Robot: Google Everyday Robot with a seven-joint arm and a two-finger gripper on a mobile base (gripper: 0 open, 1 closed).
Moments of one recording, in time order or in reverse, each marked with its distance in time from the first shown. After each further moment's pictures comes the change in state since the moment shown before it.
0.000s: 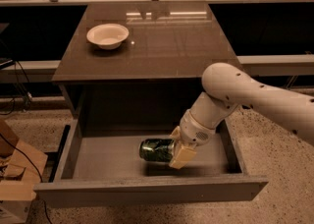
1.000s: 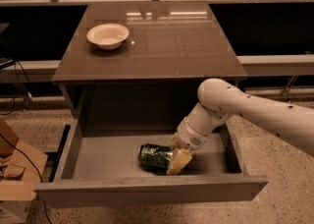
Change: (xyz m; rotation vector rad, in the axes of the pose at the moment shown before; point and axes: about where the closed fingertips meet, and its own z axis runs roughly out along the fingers) arm 0.023 -0.040 0.048 0.013 -0.029 0.066
